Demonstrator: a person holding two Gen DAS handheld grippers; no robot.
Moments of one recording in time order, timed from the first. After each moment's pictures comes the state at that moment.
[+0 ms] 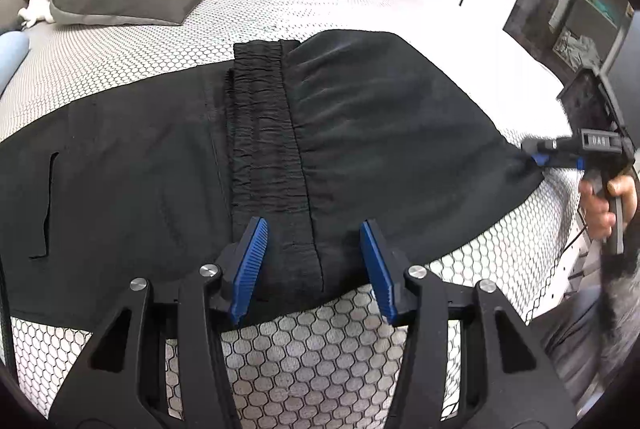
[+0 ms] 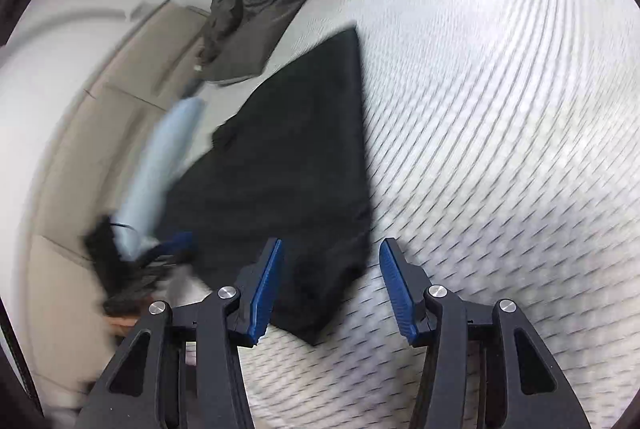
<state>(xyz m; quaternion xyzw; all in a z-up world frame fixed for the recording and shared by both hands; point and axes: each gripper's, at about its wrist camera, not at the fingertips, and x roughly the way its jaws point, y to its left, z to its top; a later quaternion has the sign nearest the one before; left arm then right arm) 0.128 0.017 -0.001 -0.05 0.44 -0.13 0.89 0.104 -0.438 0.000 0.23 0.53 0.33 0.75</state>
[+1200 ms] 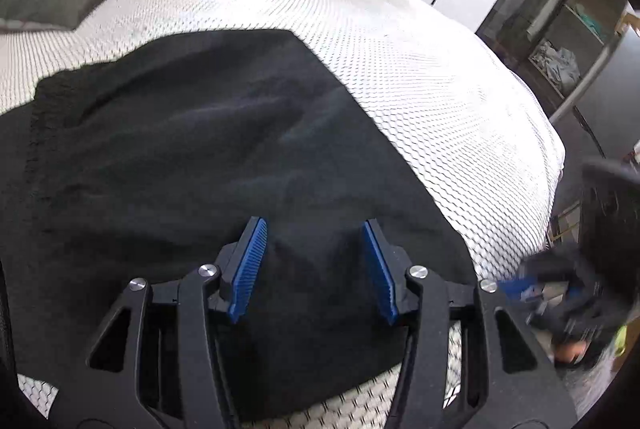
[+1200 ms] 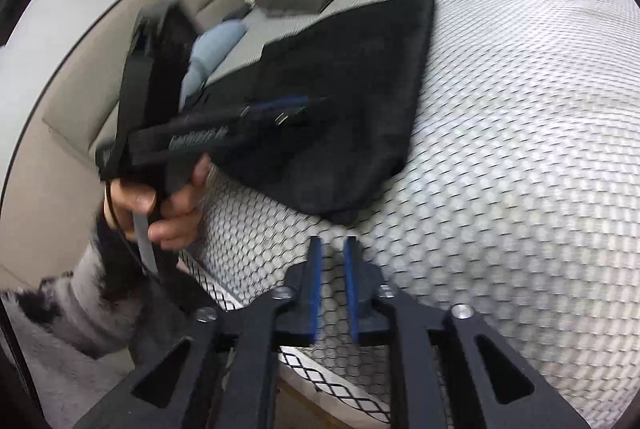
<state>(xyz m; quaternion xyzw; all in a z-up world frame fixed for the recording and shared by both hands) 0.182 -0.125 0.003 -0.08 0.46 -0.19 0.87 0.048 -0.385 0.010 0.07 0.51 0.39 0.77</state>
